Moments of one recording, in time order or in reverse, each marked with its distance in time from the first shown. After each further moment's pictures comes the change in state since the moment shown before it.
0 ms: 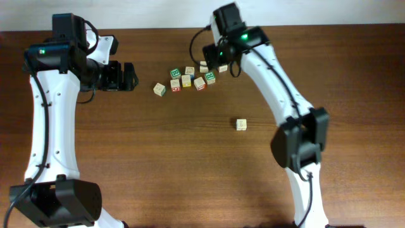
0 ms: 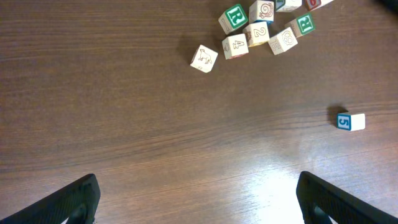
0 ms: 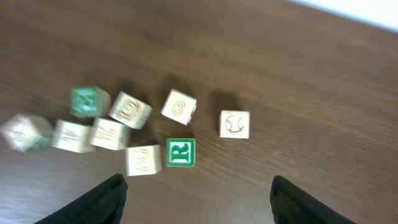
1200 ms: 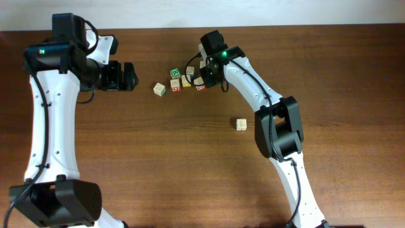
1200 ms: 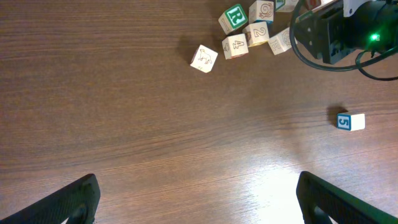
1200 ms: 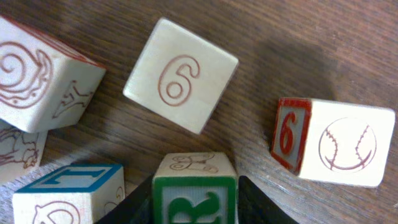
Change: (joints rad) left arm 0.000 0.000 0.000 0.000 0.000 0.000; right arm 0.022 0.226 0.000 0.086 0.011 -0.037
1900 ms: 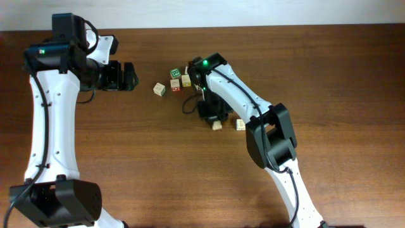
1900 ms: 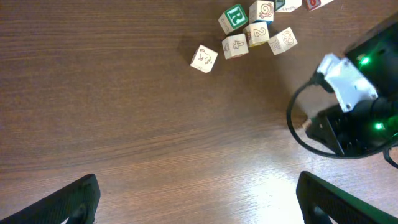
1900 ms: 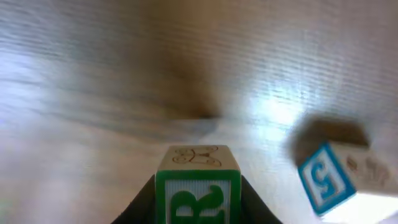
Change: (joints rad) left arm 0.000 0.000 0.000 0.000 0.000 0.000; right arm 0.124 -0.072 -0.059 -0.687 -0.084 0.342
